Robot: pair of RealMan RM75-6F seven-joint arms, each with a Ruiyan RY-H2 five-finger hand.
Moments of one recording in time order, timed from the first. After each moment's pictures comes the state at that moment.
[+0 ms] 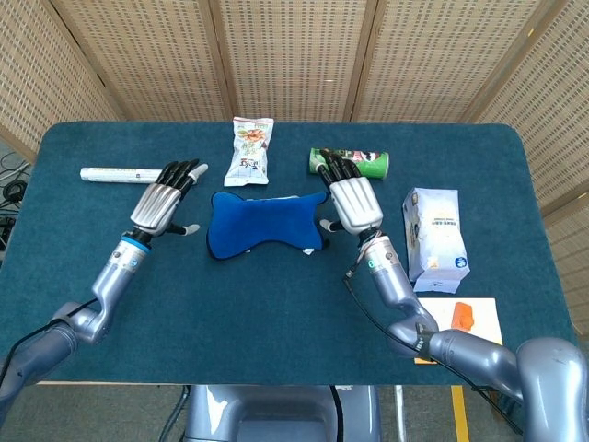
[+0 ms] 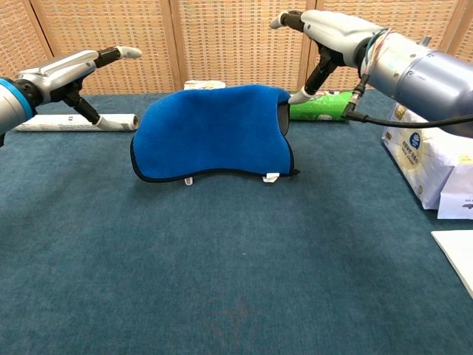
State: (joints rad) left arm -0.80 -1.67 -0.13 -0.75 1.45 1.07 -0.39; right arm 0.92 -1.65 0.36 -1.24 -1.10 1.04 -0.25
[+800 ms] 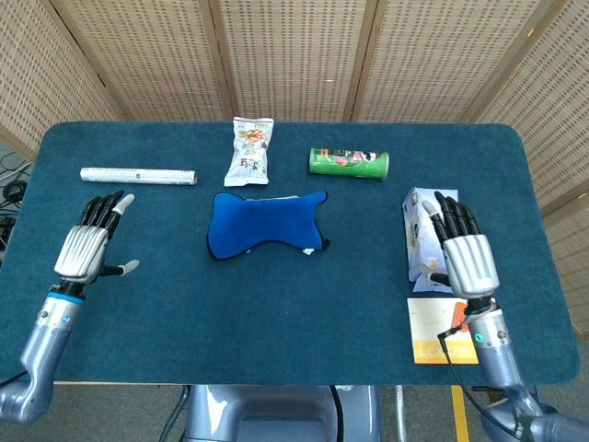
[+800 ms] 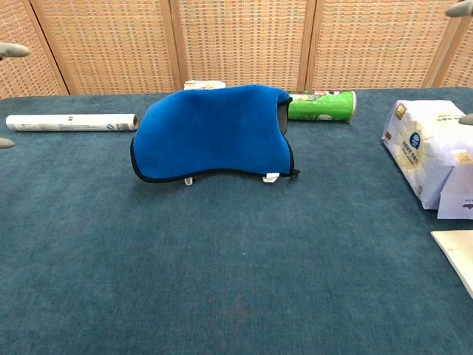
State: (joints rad) left arm -0.45 -1.31 -0.07 -1.44 1.33 1.32 -0.03; right arm 0.45 -1.35 0.09 -1.51 -1.38 1.51 -0.15
